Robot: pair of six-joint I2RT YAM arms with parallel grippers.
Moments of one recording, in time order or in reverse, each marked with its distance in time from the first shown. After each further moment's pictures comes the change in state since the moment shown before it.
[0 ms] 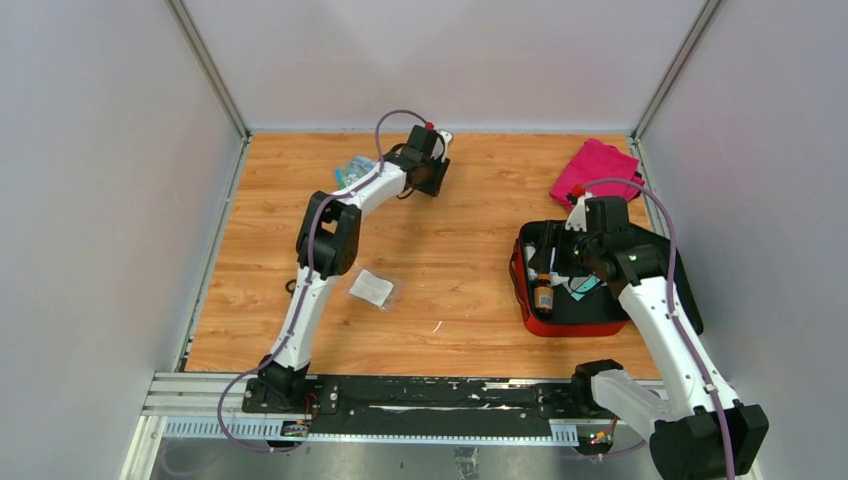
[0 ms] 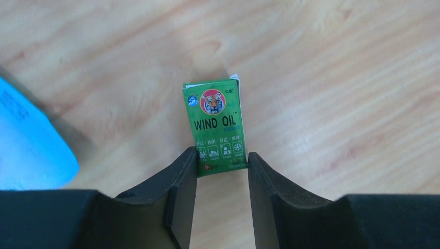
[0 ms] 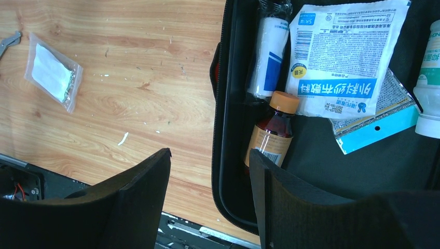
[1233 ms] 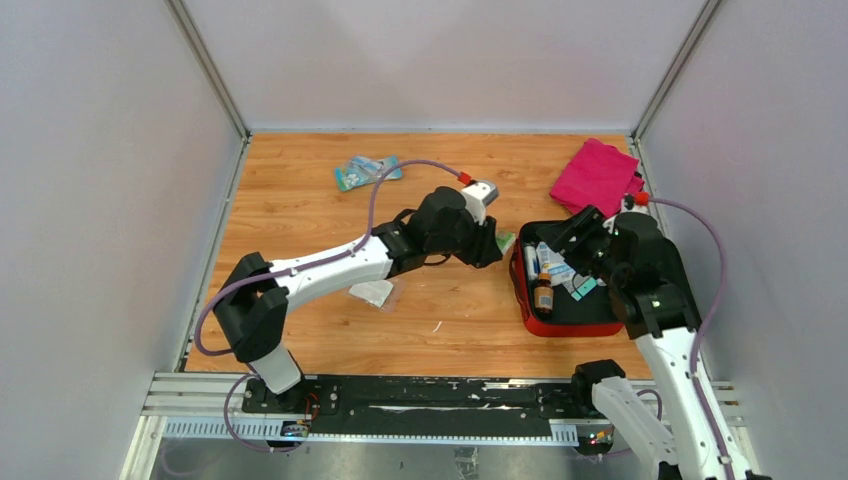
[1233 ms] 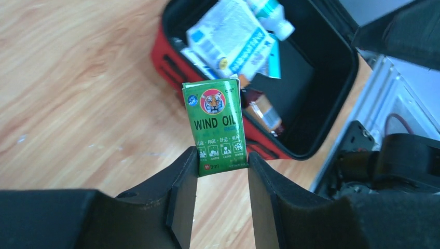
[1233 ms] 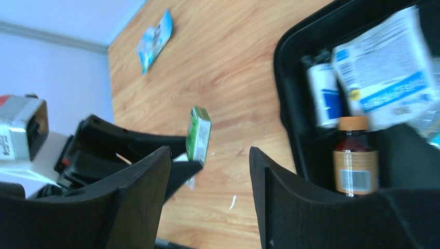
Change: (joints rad) left arm -0.411 -0.856 -0.904 0.371 0.153 -0.353; right arm 0.000 -0.221 -0.074 0.234 0.053 0.584
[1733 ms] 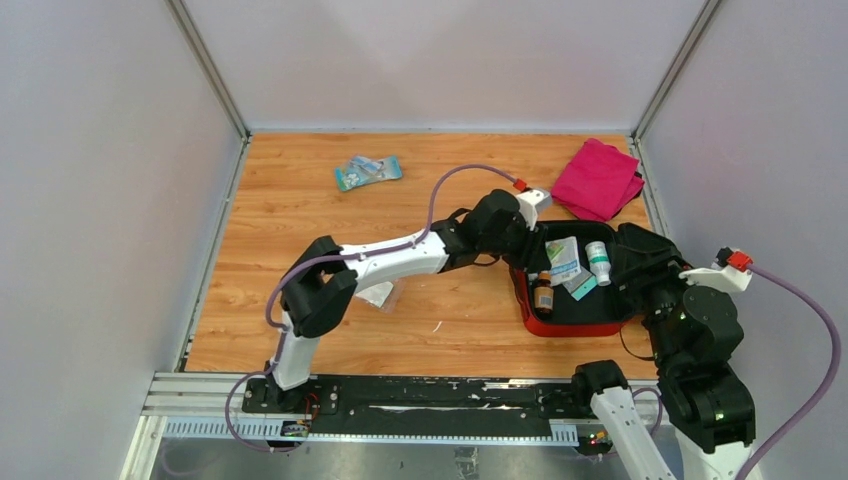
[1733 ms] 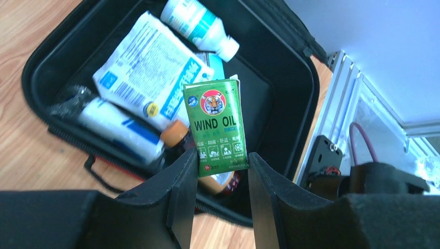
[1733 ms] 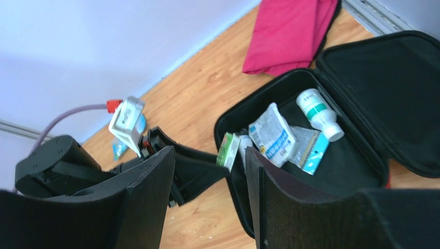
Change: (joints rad) left arm -0.117 0.346 0.316 0.050 0.111 -0.055; right arm 0.000 -0.389 0.195 -0.293 0.495 -0.159
